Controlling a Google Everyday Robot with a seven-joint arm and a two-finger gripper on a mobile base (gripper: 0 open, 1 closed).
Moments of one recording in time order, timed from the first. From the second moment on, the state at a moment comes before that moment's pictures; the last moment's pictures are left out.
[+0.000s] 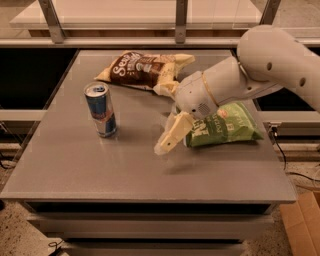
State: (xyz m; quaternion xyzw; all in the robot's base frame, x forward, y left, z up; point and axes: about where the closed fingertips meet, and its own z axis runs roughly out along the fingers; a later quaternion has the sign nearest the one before) arm 0.504 0.009 0.873 -0.65 0.60 0.30 0.35
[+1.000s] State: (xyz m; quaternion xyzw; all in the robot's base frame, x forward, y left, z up) arm 0.515 0.097 0.863 -0.66 0.54 0.36 0.38
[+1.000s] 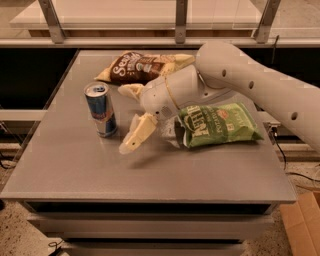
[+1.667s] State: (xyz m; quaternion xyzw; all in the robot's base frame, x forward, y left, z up) arm 0.513 0.132 0.870 -0.67 0.50 0.40 0.38
